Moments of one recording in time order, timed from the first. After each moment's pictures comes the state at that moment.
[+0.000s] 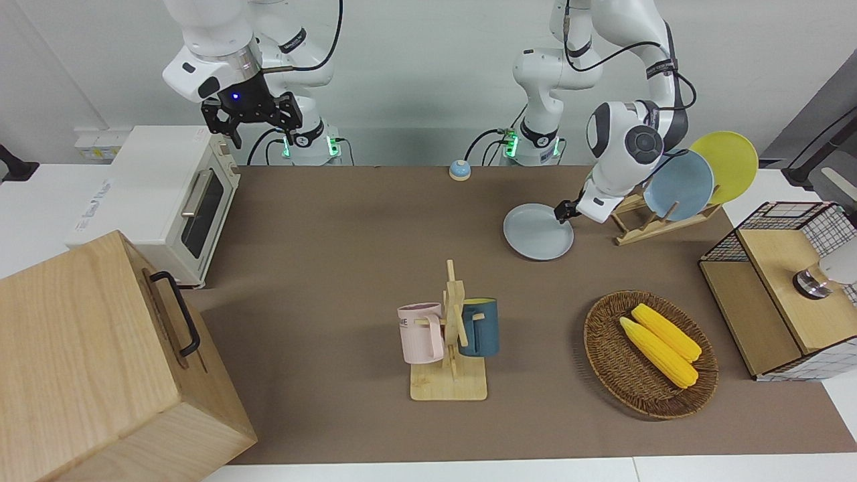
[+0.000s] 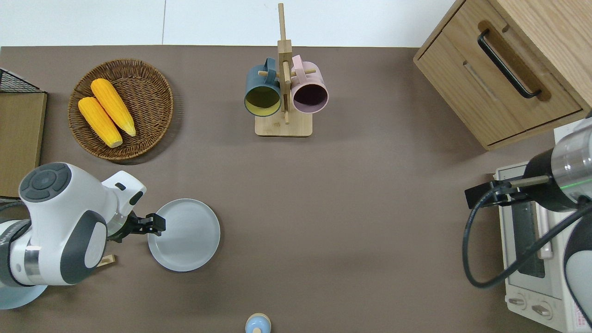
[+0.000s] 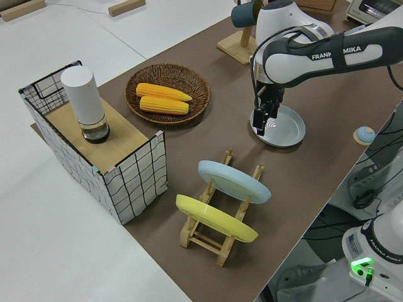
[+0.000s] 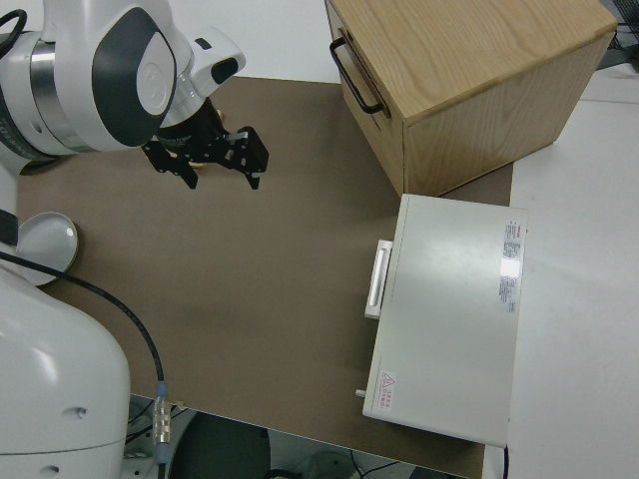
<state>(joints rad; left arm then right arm) -0.12 -0.02 0.06 -2.27 0.01 1.97 -0.20 -0.09 -0.02 0.23 -1.50 0.00 1.36 0.06</state>
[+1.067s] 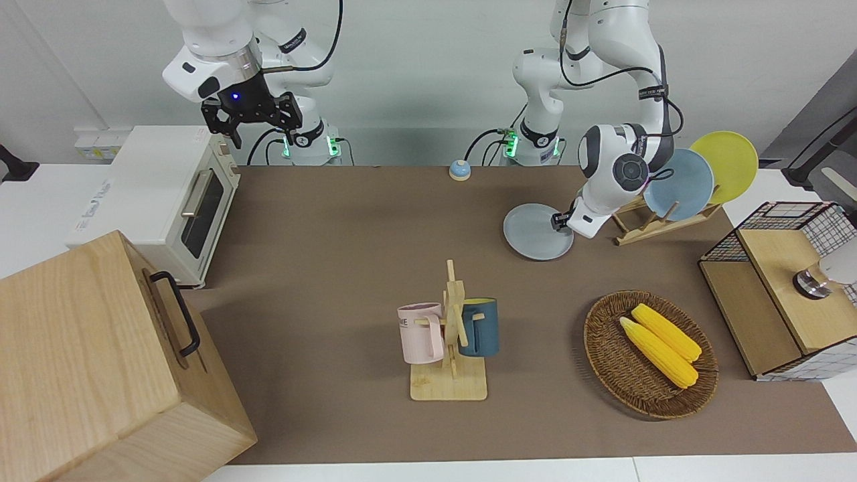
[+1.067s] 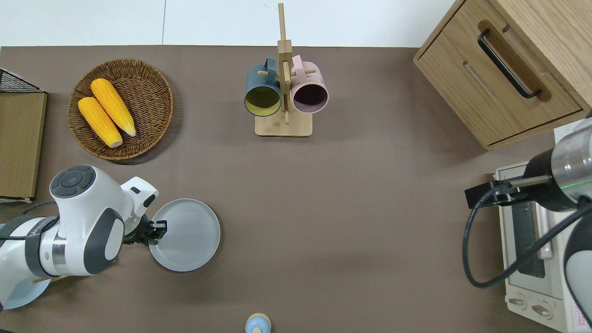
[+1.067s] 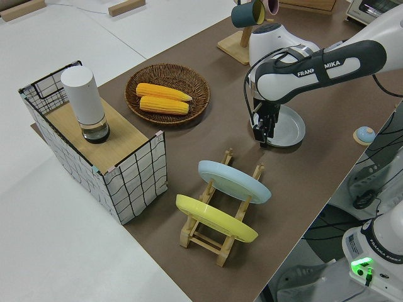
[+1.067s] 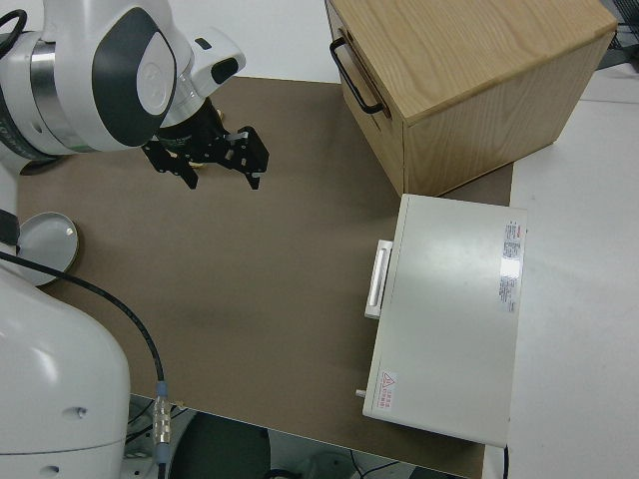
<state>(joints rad) -0.12 0.07 0.06 -2.29 0.00 2.02 -0.21 -0.09 -0.02 0.23 -1.50 0.00 1.36 0.06</state>
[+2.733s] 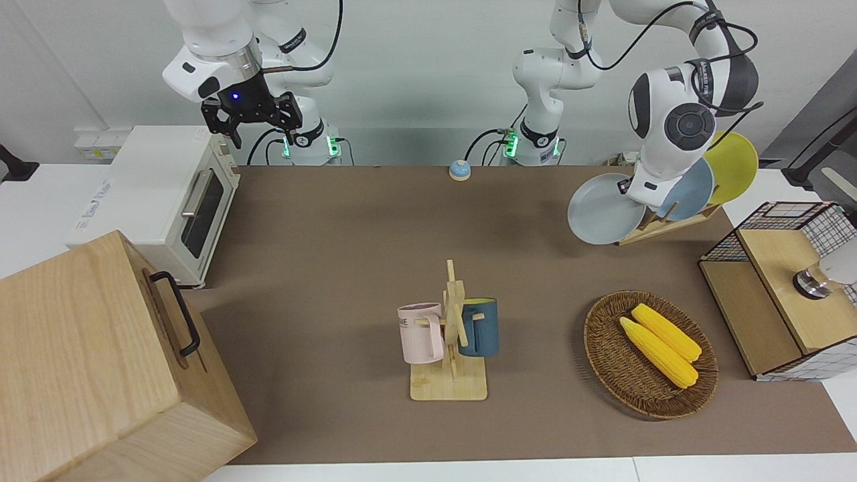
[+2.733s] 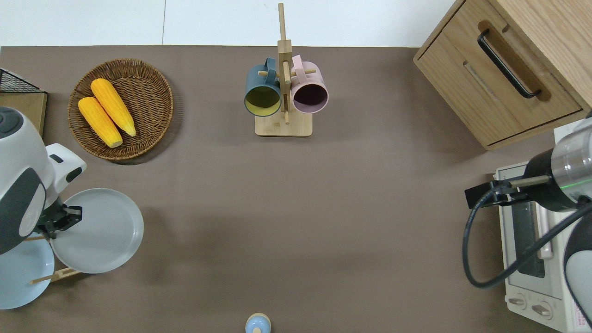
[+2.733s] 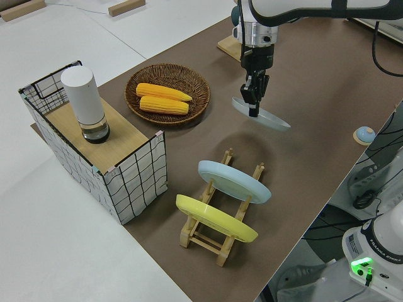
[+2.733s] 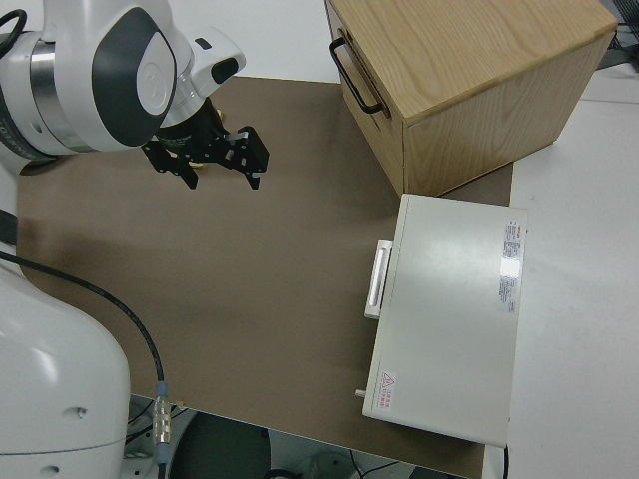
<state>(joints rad) -0.11 0.03 0.10 -1.88 0.38 1.48 -0.21 -0.09 -0.02 0.23 -1.50 0.00 1.36 0.06</state>
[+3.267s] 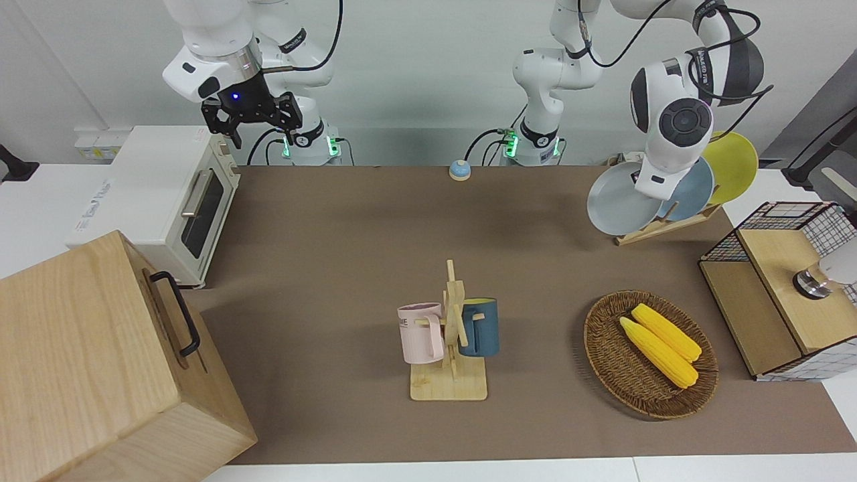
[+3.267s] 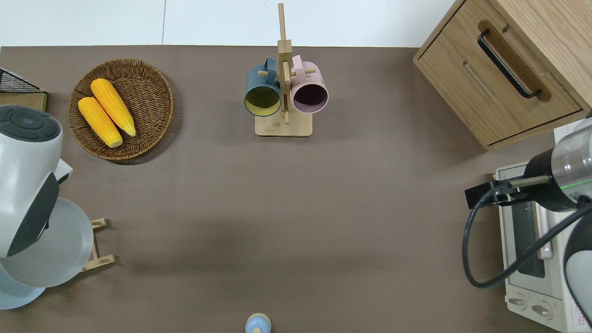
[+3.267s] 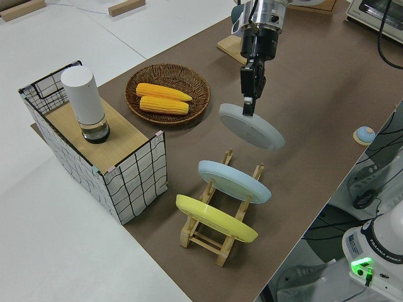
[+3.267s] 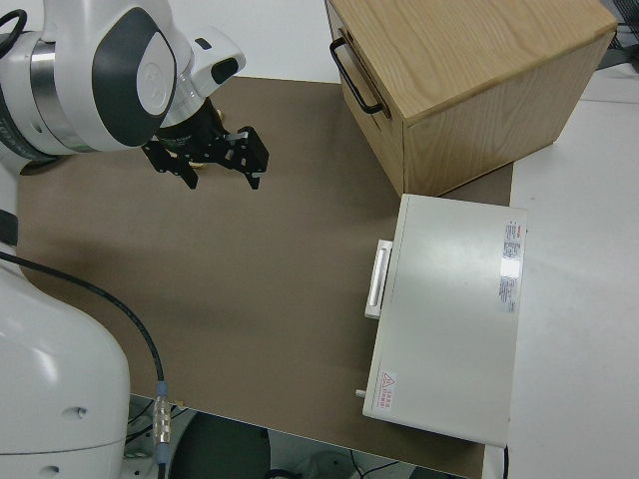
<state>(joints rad) -0.12 0.03 0.05 -1.85 0.68 1.32 -0.30 -0.09 -0.02 0.23 -1.50 0.00 1.36 0.06</state>
